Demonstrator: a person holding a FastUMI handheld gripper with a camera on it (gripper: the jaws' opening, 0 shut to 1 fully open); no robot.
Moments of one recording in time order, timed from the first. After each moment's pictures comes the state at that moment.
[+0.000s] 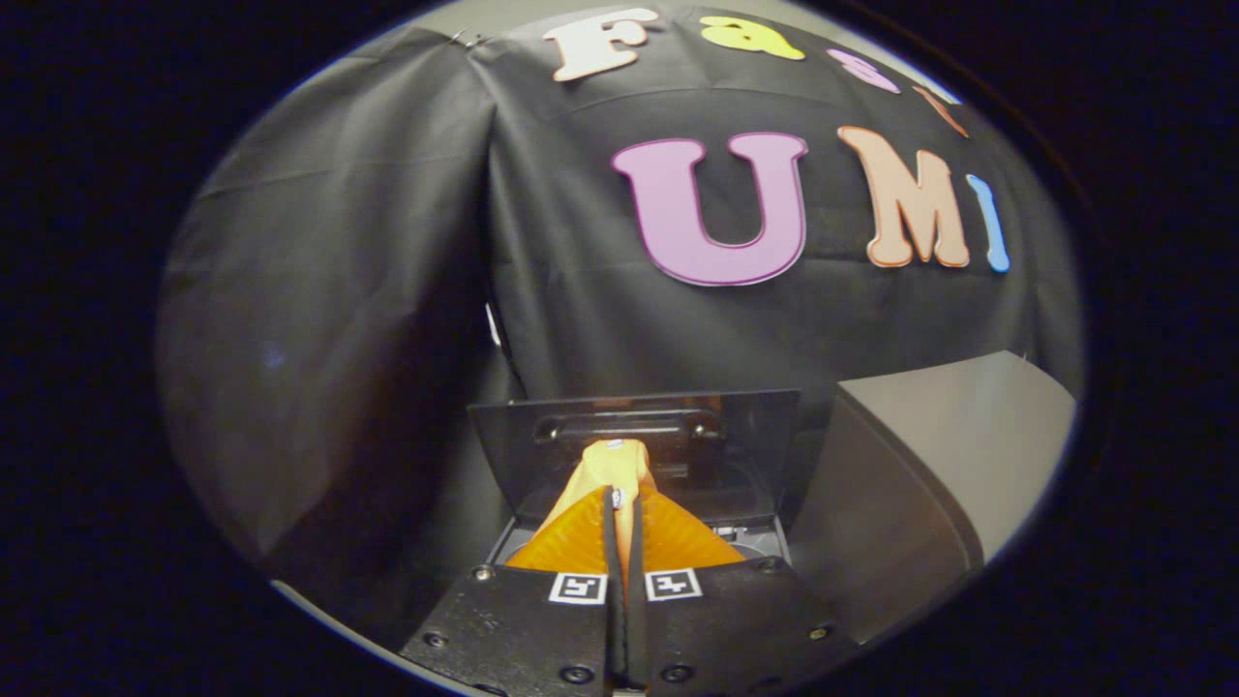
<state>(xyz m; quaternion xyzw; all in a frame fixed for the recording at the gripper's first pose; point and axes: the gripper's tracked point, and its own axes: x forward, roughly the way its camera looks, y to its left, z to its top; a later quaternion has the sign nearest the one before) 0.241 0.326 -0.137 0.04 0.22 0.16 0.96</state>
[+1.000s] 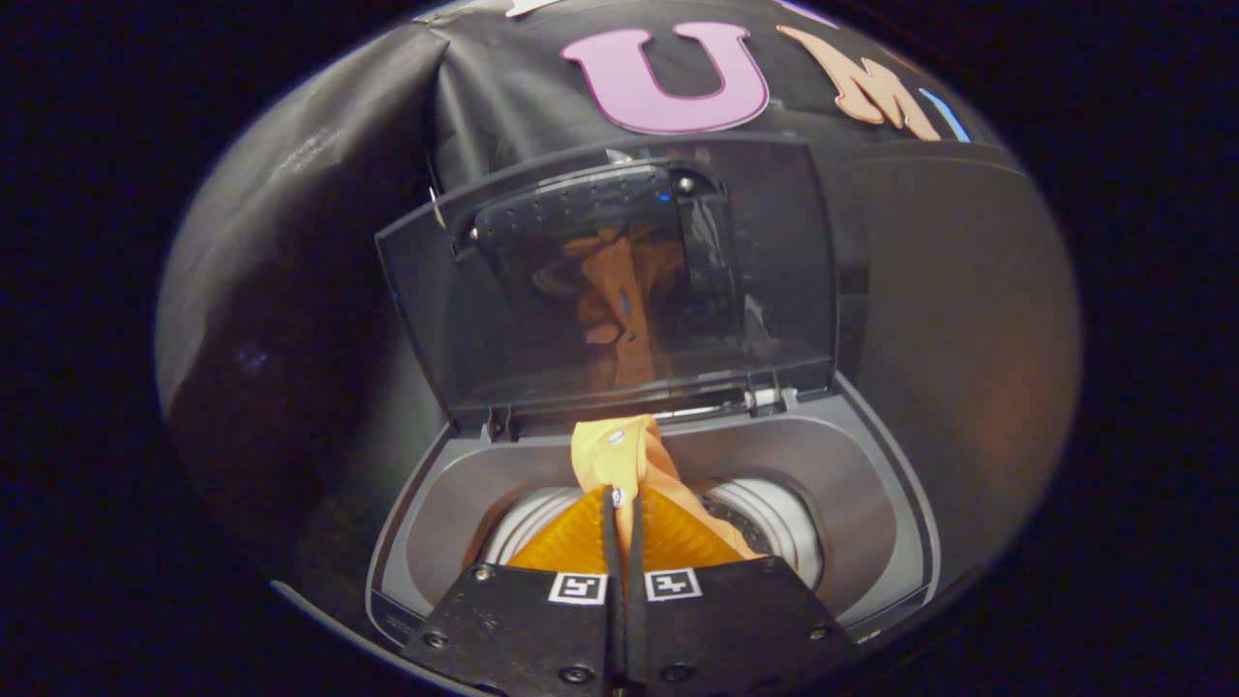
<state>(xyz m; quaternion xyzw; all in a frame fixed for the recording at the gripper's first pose) 0.242 0.332 -0.341 0.07 0.30 0.14 0.94</state>
